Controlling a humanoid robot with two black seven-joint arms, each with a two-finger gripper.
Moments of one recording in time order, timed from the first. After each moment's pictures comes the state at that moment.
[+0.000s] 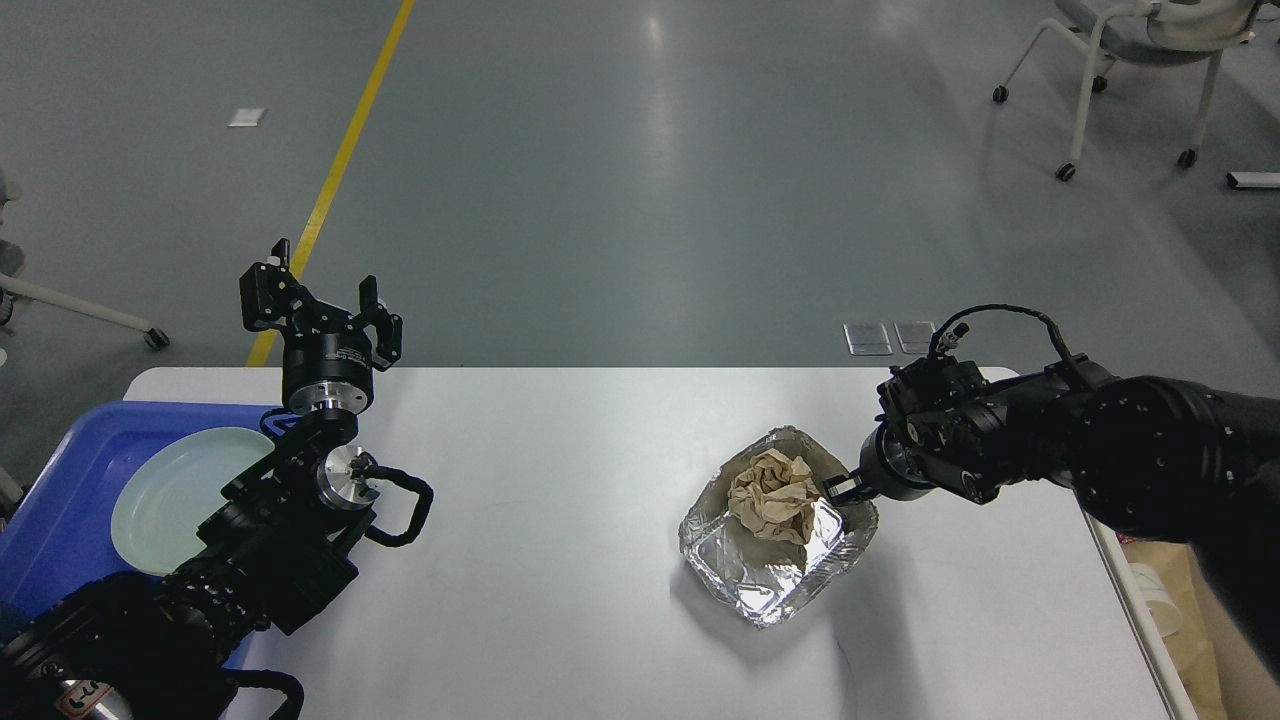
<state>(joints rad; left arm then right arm) -0.79 0.00 -0.82 -0.26 -0.08 -0.26 -0.73 1.29 -0.01 -1.19 0.62 -0.52 0.40 0.13</state>
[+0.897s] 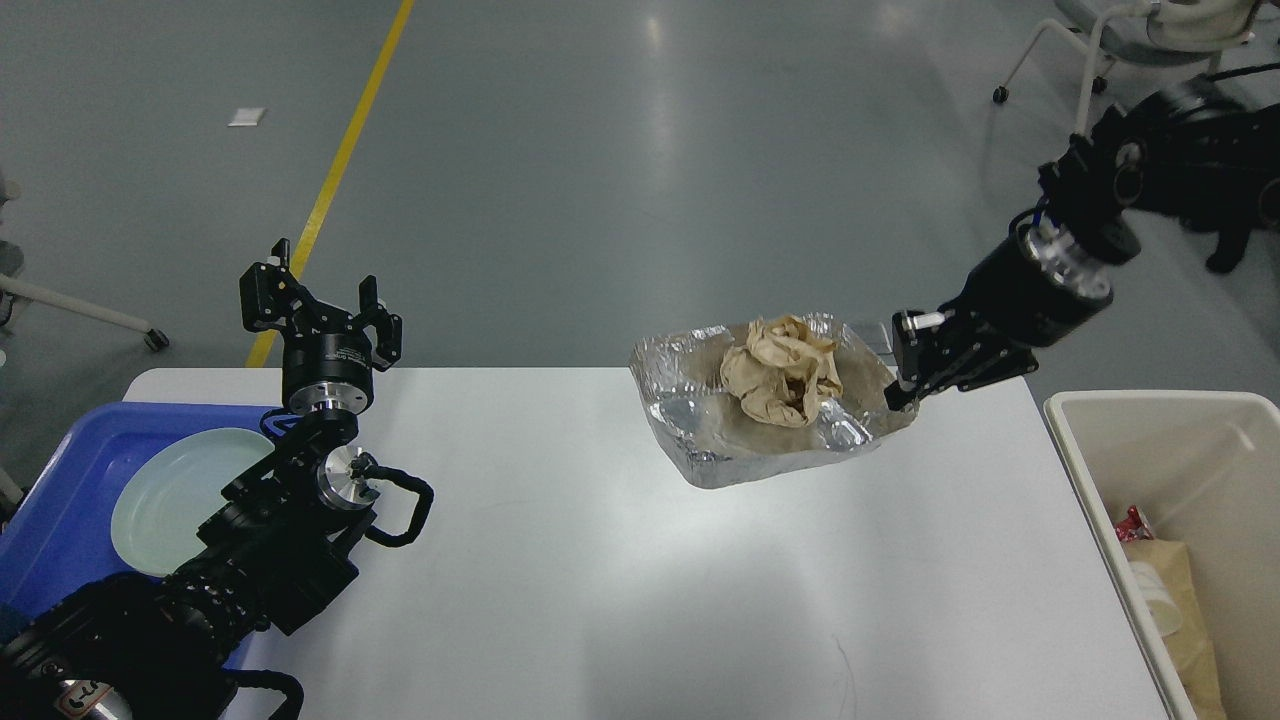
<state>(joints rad) -0.79 0.00 -0.82 -0.26 -0.08 -0.26 -0.73 1.93 -0.43 -1.06 1.08 -0.43 0.93 0.33</state>
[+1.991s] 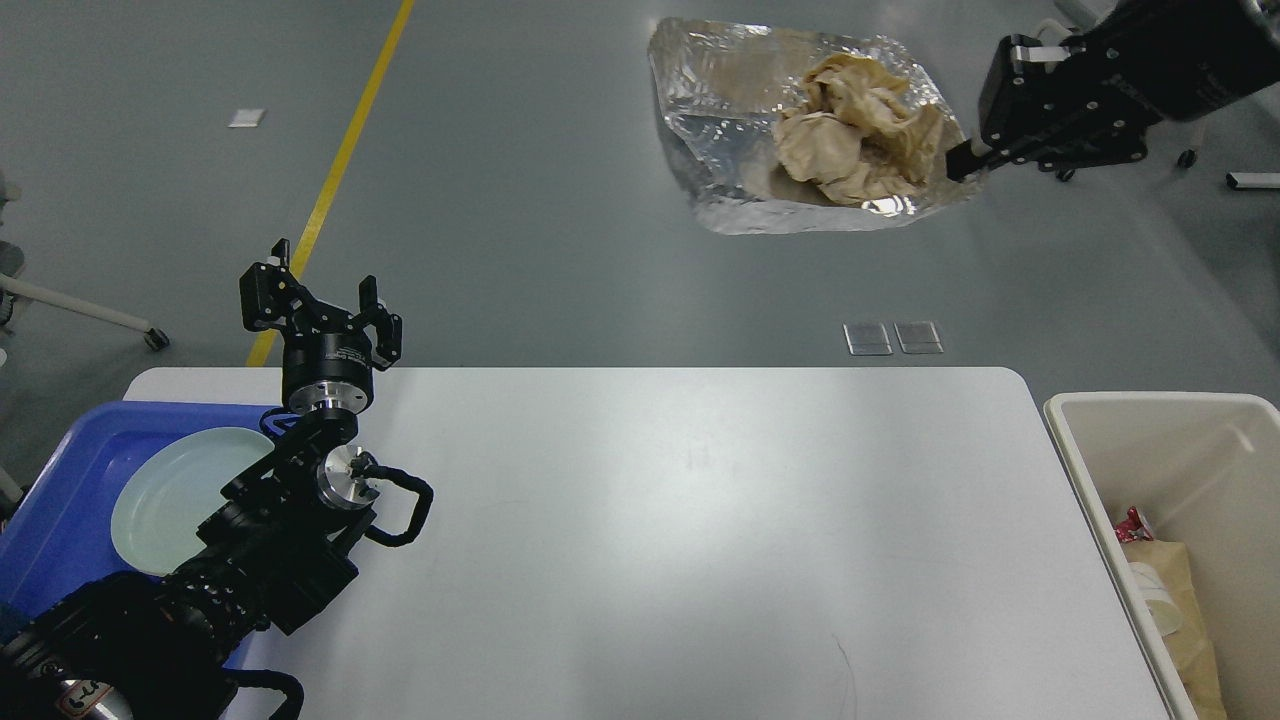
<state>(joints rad) -0.79 0.00 -0.82 -0.26 -0.08 -0.26 -0.73 2.23 -0.56 -1.17 1.00 -0.28 0.96 0.32</state>
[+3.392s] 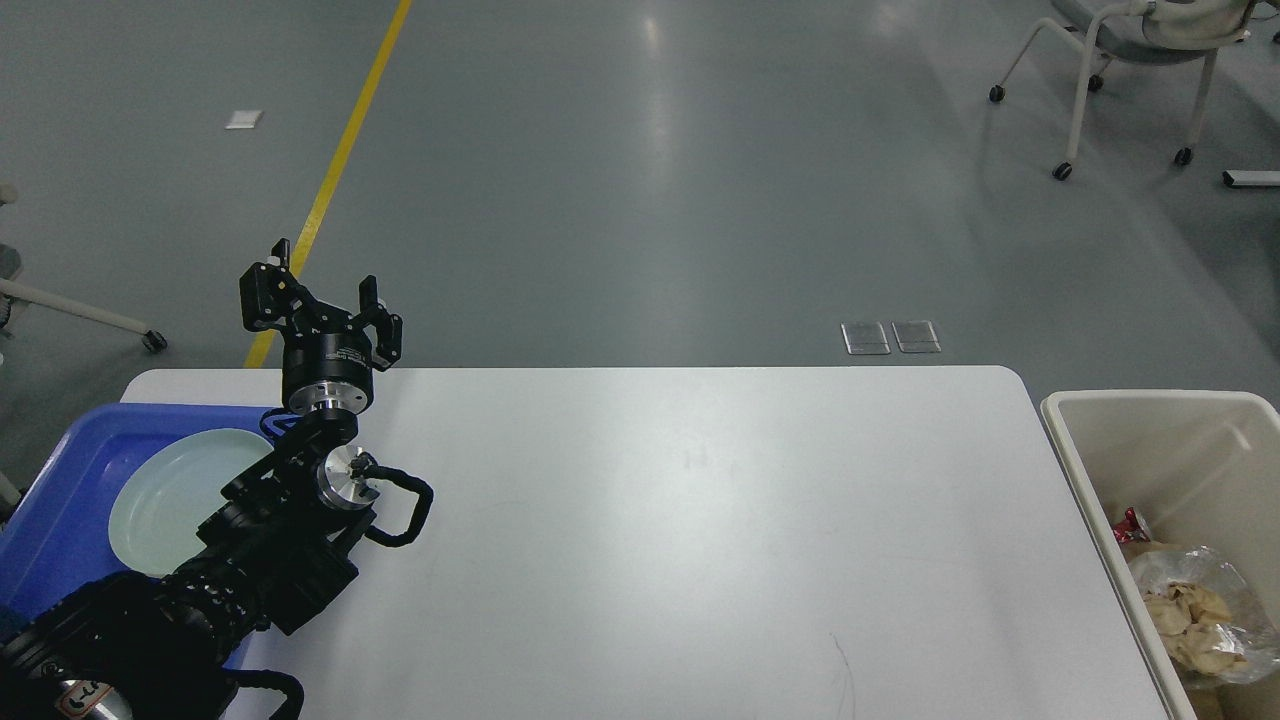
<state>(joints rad) -0.79 0.00 -0.82 -0.26 -0.08 -0.26 -0.73 0.89 -0.61 -1.34 -0.04 -0.38 0.60 0.30</state>
